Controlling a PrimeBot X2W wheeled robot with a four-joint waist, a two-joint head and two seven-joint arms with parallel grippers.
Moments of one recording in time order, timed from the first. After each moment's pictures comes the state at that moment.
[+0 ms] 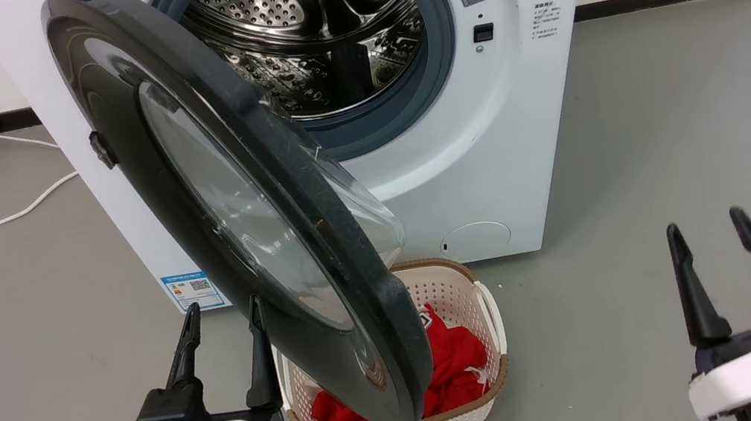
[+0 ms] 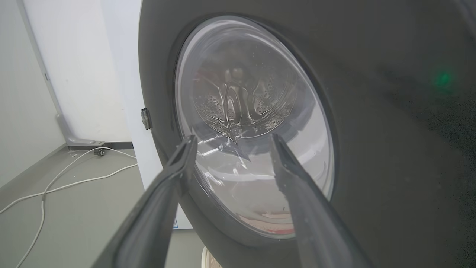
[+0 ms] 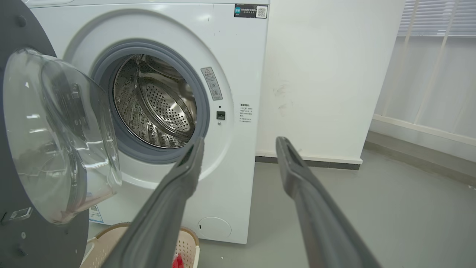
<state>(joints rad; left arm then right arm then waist) -0.06 0.05 -0.08 0.14 -0.09 0.00 -0.26 0.01 -0.05 -0.05 0.00 0.00 0.13 -0.25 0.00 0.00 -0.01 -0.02</state>
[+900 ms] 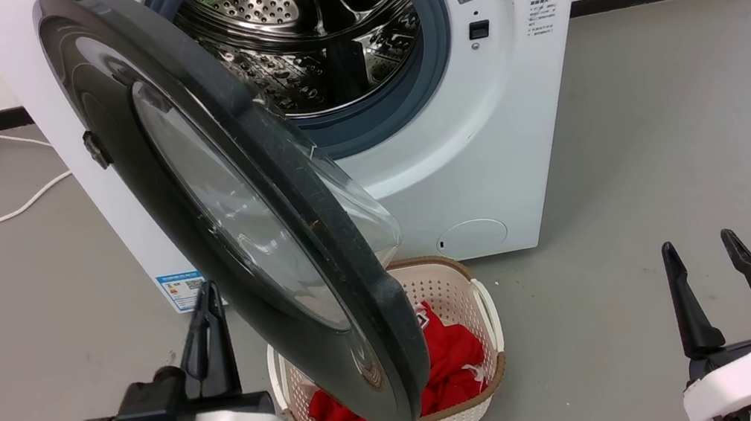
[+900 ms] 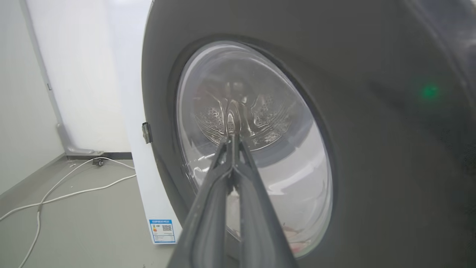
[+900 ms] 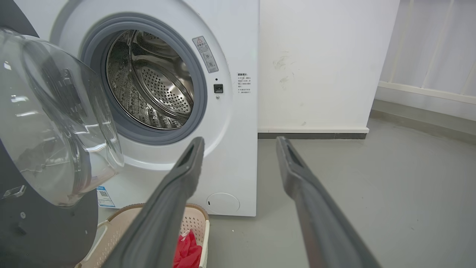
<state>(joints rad) -0.07 0.05 -0.07 0.09 -0.10 0.00 -0.26 0.00 -0.05 -0.05 0.12 0.07 0.13 -0.26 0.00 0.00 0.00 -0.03</state>
